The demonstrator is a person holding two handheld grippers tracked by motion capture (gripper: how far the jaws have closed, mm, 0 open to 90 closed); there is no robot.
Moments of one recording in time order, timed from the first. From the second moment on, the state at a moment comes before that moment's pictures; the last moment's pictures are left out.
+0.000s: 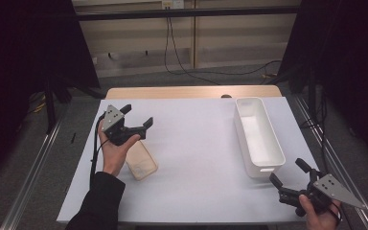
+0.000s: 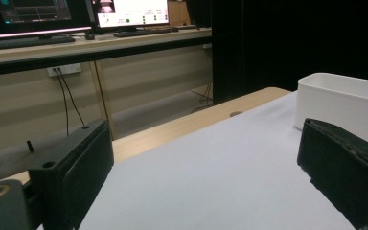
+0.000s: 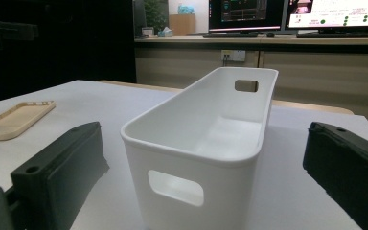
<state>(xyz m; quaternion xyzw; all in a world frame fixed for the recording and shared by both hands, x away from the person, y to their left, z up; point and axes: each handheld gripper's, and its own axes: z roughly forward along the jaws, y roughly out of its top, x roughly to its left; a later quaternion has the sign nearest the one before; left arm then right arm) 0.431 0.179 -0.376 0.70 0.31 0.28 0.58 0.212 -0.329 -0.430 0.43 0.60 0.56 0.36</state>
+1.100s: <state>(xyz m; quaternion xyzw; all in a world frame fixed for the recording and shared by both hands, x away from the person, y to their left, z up) 0.444 0.173 -0.382 0.73 0.31 0.27 0.55 0.210 -0.328 -0.431 0.43 0.61 0.56 0.36</state>
